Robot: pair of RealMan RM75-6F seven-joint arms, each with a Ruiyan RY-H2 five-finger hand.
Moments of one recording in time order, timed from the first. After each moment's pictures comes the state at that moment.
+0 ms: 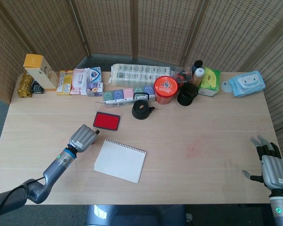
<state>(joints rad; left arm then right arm) -0.68 -1.64 -0.03 -1.14 1.44 0.97 0.64 0.09 -1.06 0.08 -1.78 -1.30 1.35 -0.09</state>
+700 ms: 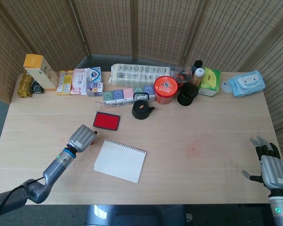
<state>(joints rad) -0.68 -1.64 -0.02 -1.13 1.42 0.96 0.67 0.10 -1.06 0.08 -1.78 -1.30 1.35 -0.09</state>
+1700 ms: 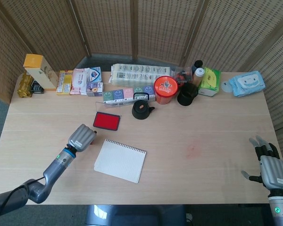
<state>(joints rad) -0.68 -1.65 -0.03 -1.11 1.42 0.99 0.62 0.10 -1.06 0.08 -1.78 -1.29 1.34 -0.09</state>
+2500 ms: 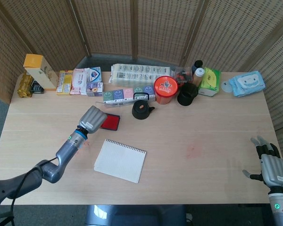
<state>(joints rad) -0.86 -1.72 -0.16 -0.97 1.35 0.86 0.58 0.12 -1.07 0.09 -1.76 -1.22 1.29 -0.10</state>
